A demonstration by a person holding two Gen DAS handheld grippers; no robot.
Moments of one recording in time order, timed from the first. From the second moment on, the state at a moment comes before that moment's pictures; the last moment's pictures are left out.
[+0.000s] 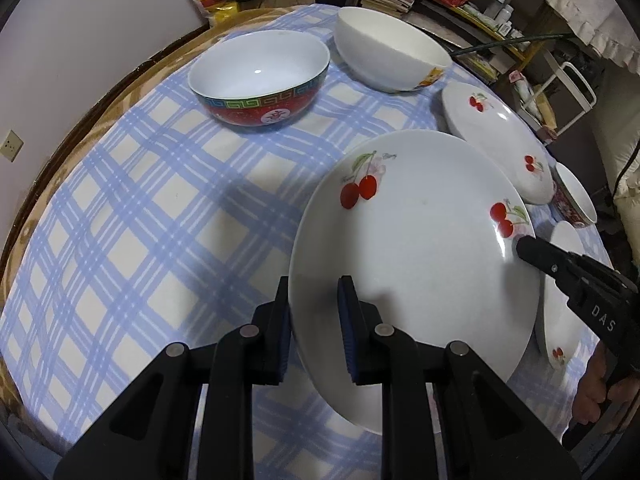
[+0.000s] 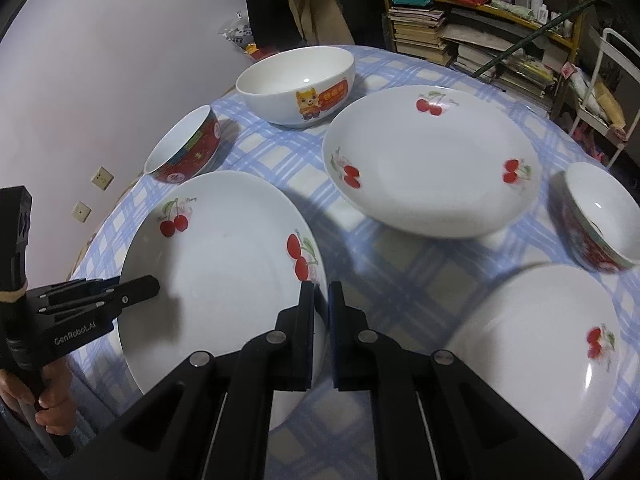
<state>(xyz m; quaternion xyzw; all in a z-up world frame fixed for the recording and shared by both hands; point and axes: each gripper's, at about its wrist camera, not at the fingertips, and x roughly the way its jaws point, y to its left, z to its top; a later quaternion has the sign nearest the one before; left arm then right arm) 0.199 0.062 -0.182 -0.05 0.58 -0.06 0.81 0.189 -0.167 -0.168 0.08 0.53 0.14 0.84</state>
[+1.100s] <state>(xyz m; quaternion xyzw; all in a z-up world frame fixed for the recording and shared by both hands) 0.152 0.033 -0.212 -0.02 0.63 -0.06 0.78 0.132 -0.172 -0.204 0.06 0.57 0.05 0.82</state>
